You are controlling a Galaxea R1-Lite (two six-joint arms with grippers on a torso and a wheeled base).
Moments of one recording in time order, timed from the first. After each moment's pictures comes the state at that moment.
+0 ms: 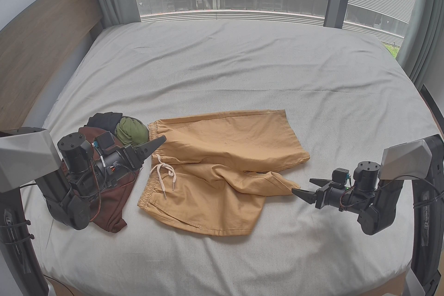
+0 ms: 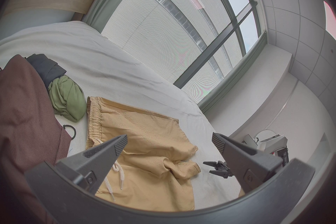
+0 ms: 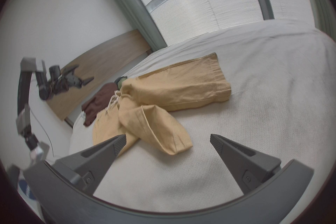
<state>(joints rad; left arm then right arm) -0.14 2.17 -0.59 -1.55 -0.51 -0.56 0.13 2.48 -0.60 -1.54 0.57 0.13</state>
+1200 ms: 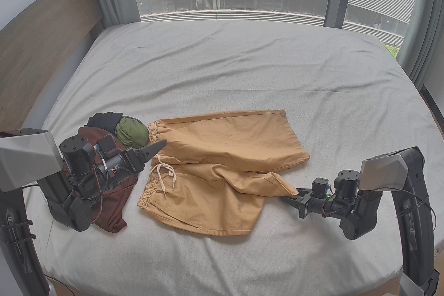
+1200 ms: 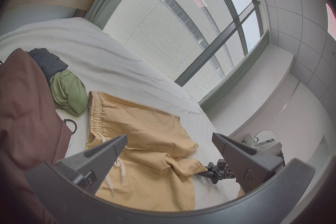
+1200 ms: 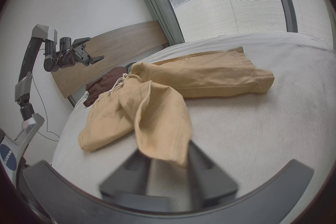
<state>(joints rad) -0.14 2.19 -0.58 -1.55 -0.51 -0.56 0.20 2.65 -0.76 -1.54 0.61 -0.05</state>
